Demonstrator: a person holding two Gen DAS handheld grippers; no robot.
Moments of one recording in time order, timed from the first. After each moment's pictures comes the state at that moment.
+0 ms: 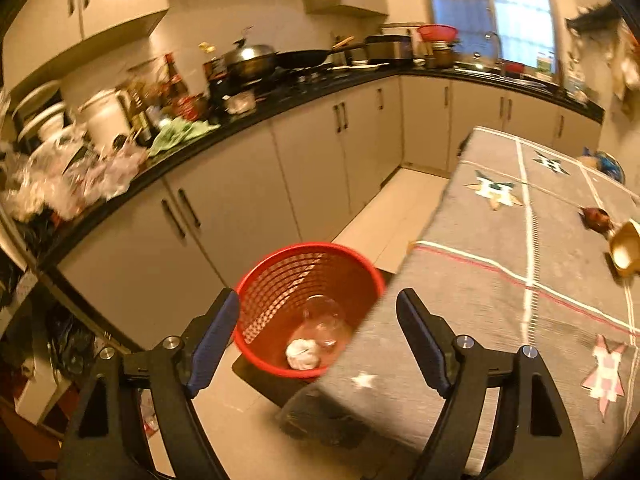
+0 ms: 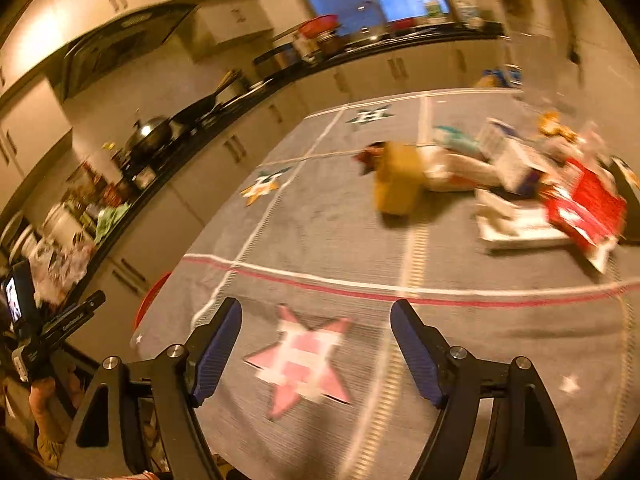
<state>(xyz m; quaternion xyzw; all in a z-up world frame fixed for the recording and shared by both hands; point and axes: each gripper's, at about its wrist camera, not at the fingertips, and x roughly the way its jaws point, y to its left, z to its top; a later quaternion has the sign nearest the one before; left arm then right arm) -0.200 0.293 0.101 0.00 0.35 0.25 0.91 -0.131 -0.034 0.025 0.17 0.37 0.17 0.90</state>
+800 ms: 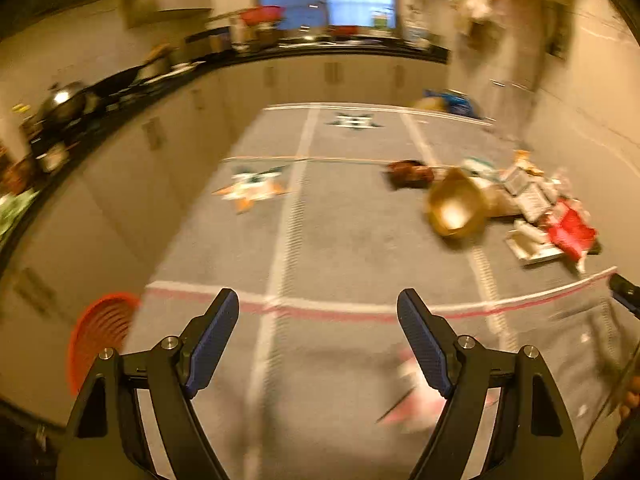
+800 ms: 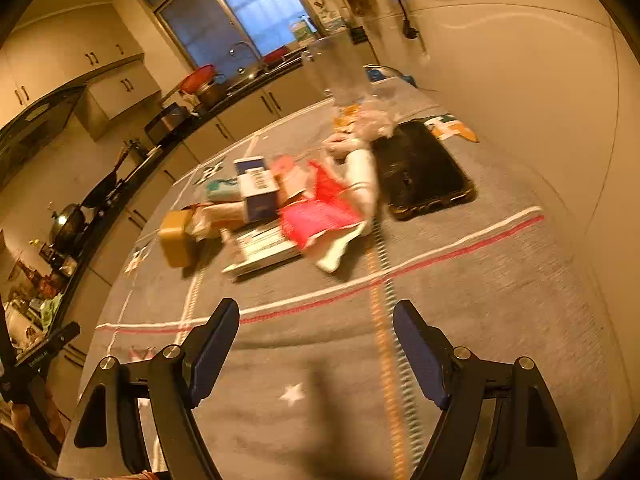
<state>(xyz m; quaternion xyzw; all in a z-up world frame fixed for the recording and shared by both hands) -0.105 0.118 0.089 0.04 0.40 -0.05 0.92 -0.157 -0.217 0.000 0.24 0.36 0.00 0.90</state>
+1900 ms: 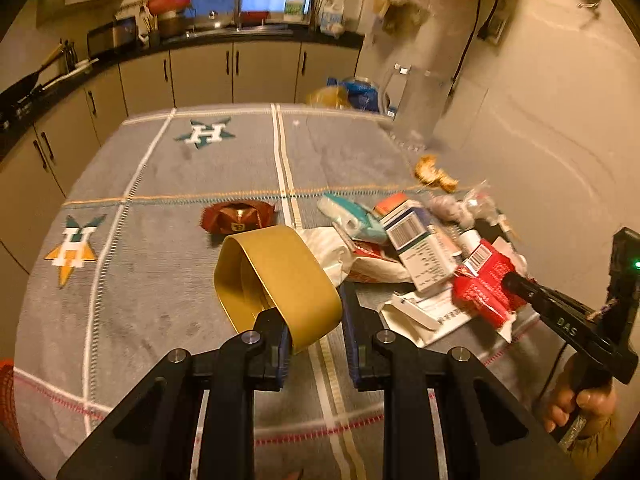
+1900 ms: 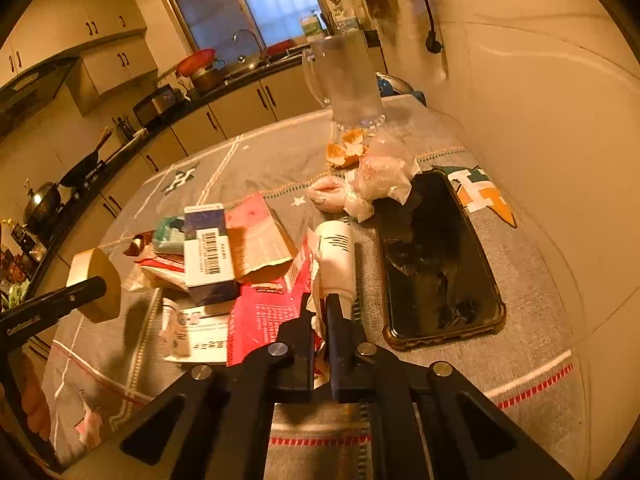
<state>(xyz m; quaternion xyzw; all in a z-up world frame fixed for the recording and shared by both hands) -0.025 -0.001 0.085 0.01 0.41 -0.20 0.89 -0.068 -0.229 0.003 0.18 0.36 -0.01 0.91</state>
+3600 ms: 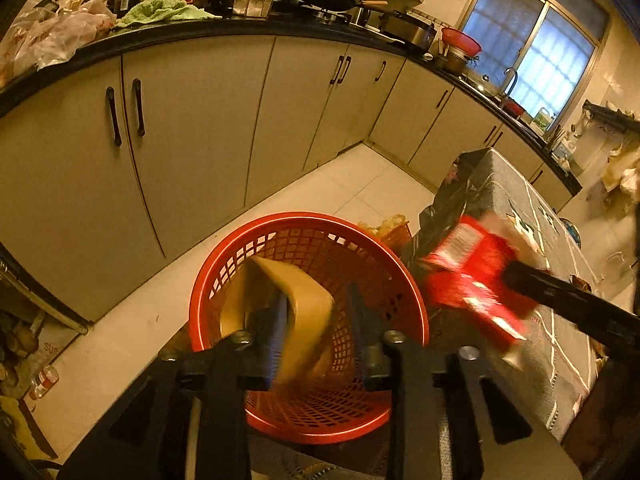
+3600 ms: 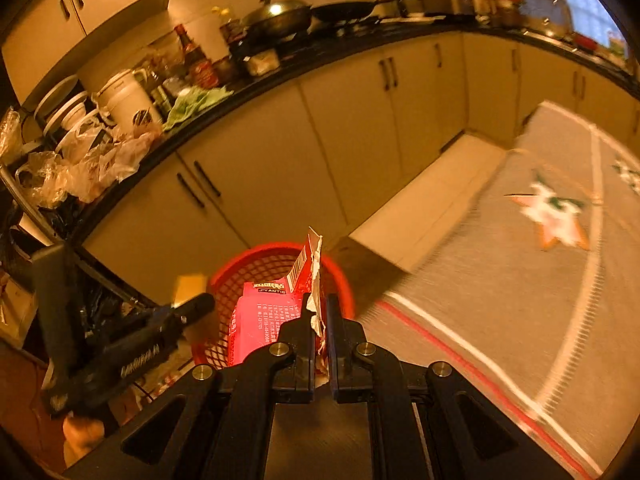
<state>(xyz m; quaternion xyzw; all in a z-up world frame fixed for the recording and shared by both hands) -0.153 0.464 0.014 -0.23 0.38 0.14 0.89 -0.001 0.333 0.013 -0.01 0.44 0.39 0.81</state>
